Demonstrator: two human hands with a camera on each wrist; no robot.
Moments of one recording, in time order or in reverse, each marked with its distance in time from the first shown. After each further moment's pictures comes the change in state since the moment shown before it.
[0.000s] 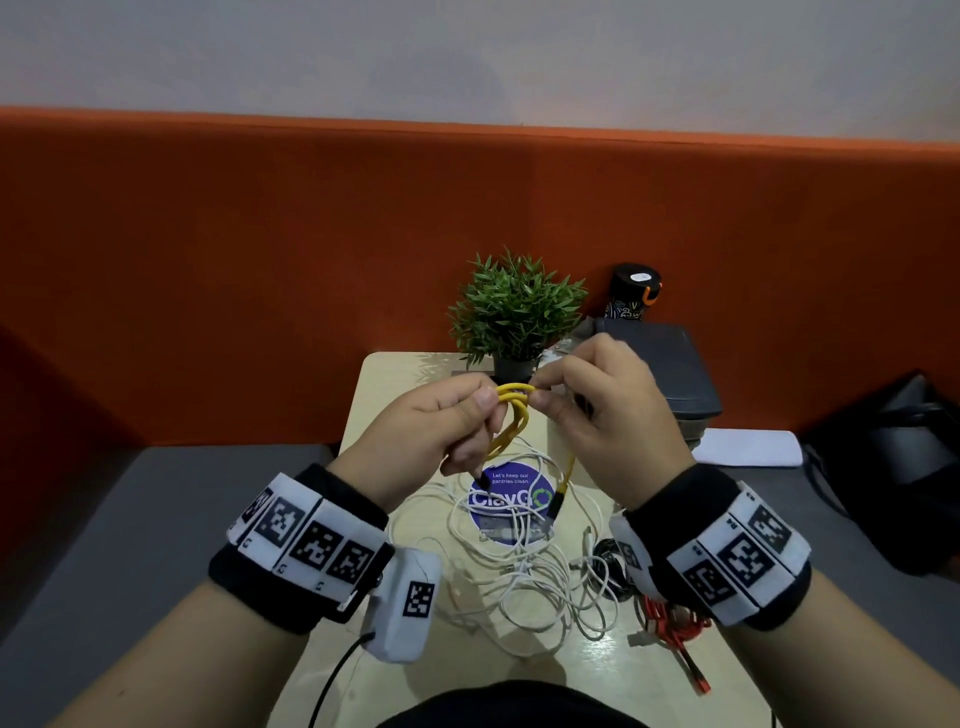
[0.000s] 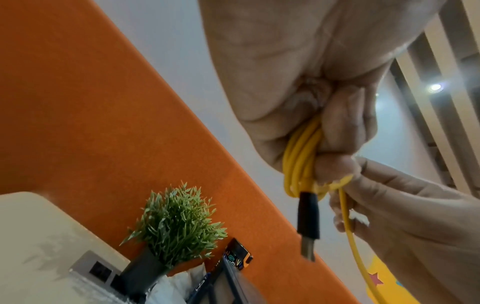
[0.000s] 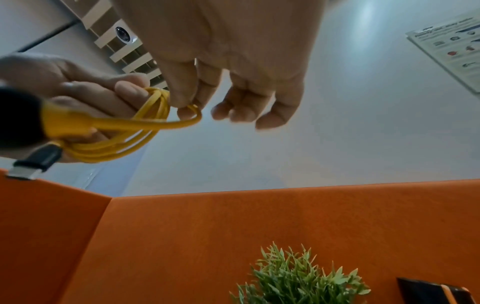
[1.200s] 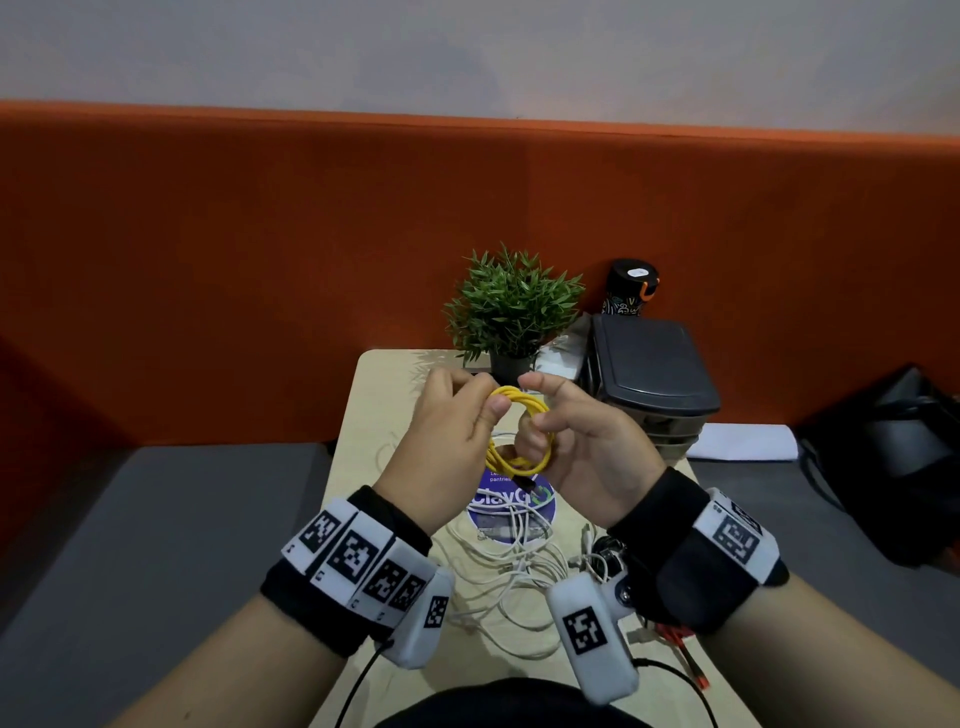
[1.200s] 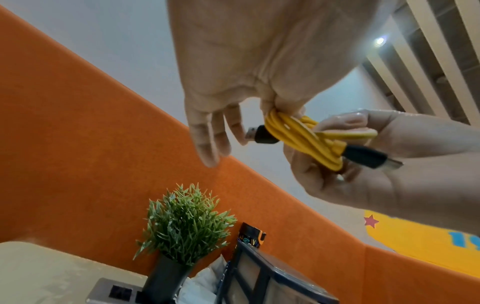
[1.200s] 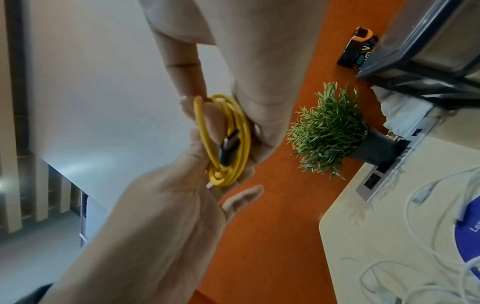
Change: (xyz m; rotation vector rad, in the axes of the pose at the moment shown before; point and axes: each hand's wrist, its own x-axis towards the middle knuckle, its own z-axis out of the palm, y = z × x) left_hand 0.014 -0.033 0.012 0.762 0.312 0.040; right_hand -0.001 -0.016 0.014 1.540 -0.179 0.884
